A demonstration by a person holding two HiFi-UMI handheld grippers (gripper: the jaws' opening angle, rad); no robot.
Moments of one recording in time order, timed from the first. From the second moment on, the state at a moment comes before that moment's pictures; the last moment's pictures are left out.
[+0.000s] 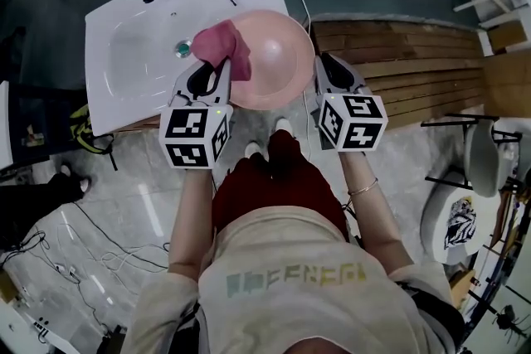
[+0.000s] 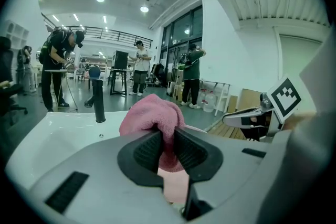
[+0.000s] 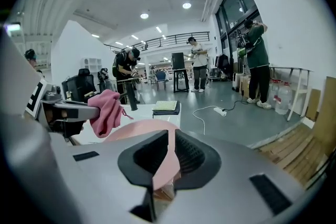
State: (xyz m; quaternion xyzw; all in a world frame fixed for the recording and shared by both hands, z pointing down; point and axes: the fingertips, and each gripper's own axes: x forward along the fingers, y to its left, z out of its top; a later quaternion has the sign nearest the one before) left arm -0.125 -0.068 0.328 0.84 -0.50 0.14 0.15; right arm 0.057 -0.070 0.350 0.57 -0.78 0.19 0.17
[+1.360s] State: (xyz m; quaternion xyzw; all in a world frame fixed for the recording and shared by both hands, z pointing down) left arm -0.088 -0.135 0.387 0.80 -0.53 0.20 0.22; right arm 0.062 -0.132 0.453 0.45 -0.80 0.31 0.25
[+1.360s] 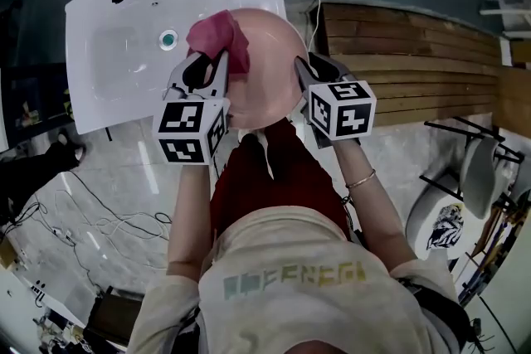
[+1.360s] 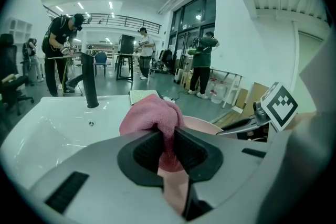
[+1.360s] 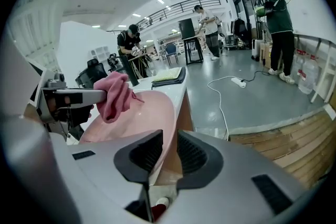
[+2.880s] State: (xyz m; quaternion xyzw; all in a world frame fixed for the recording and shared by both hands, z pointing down) left arm 0.028 -0.166 0.435 0.85 -0.36 0.36 0.15; right arm 0.073 -0.146 0.451 0.51 -0.77 0.28 0.25
